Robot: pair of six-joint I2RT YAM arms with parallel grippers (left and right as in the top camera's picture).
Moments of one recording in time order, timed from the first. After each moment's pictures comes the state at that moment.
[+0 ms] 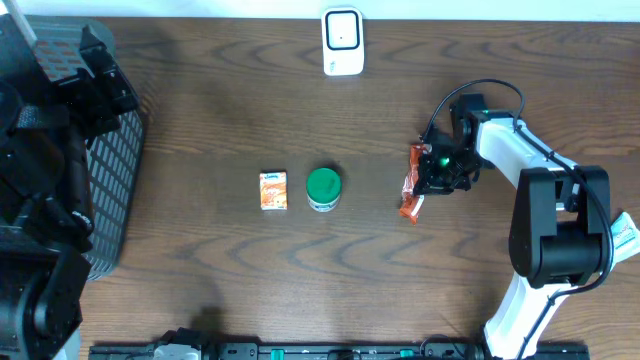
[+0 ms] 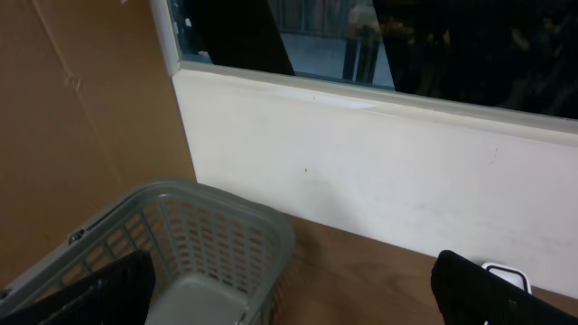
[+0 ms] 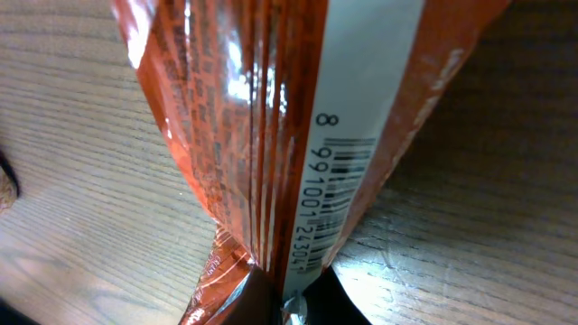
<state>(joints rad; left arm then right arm) -0.11 1.17 1.94 -0.97 -0.44 -0.12 0.07 2.02 1.28 -0.91 -0.39 0.00</state>
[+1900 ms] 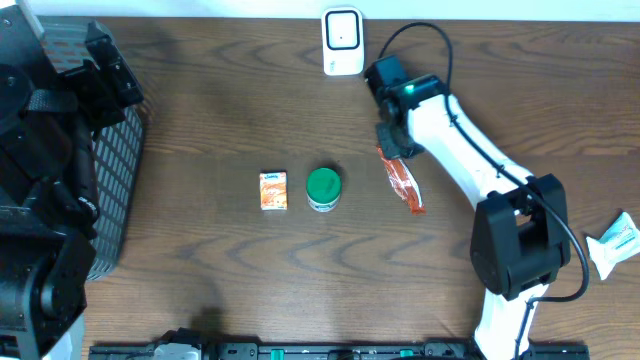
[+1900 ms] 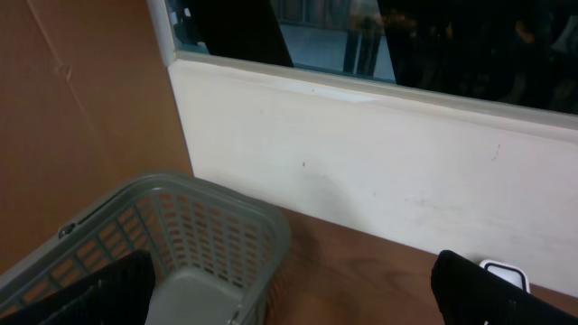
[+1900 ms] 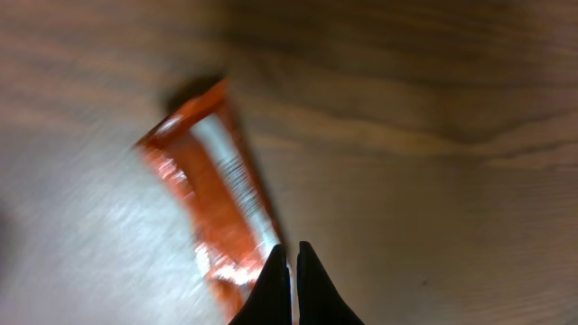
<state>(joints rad) -0.11 1.20 1.94 -0.97 -0.44 -0.15 0.40 2.03 1.64 -1.05 0.30 0.22</state>
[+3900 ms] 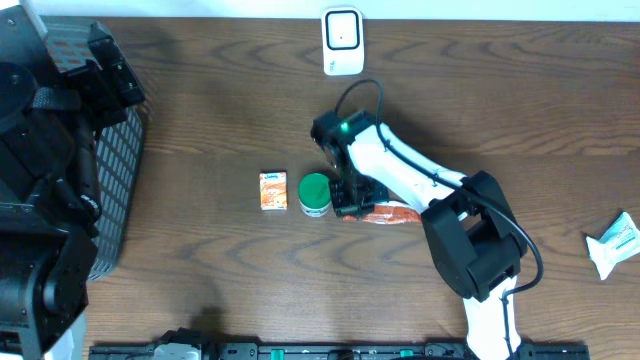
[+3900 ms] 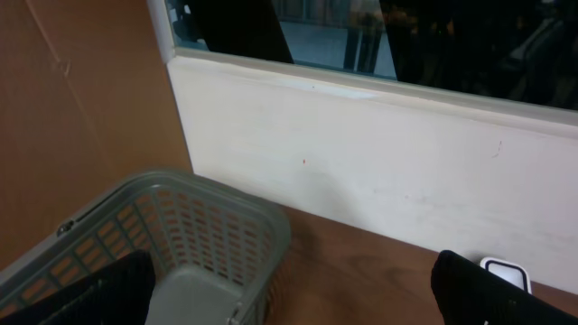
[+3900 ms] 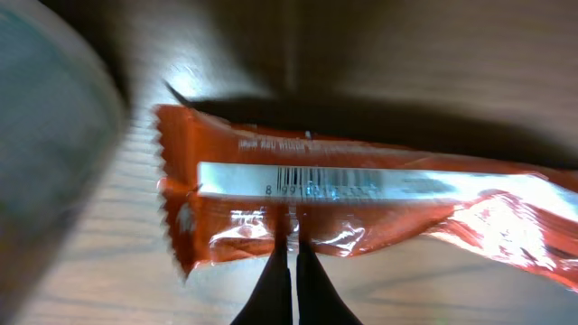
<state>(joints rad) -0.11 1.20 1.93 -0.97 -0.44 -0.15 0.64 2.13 1.56 -1.23 -0.07 0.49</state>
